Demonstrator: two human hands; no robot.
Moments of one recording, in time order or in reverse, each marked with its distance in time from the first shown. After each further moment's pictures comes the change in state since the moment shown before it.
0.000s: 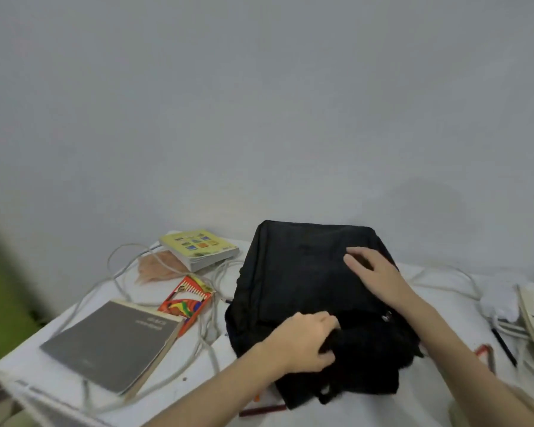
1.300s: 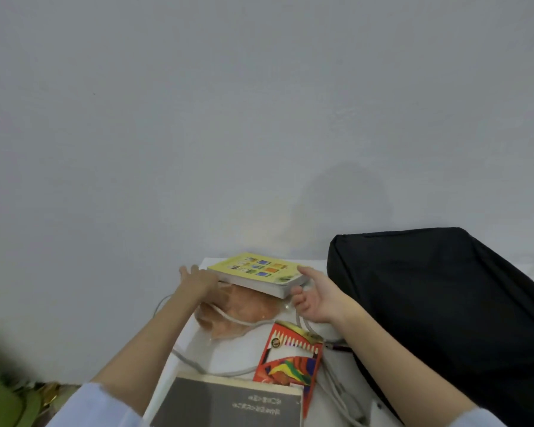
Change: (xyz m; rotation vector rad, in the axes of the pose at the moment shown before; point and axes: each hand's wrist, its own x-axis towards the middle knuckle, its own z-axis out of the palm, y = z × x) left_hand -0.056 -0.400 -0.117 0.414 -0.303 -0.748; right_hand 0.123 -0.112 0.296 1.236 -0.315 0.836
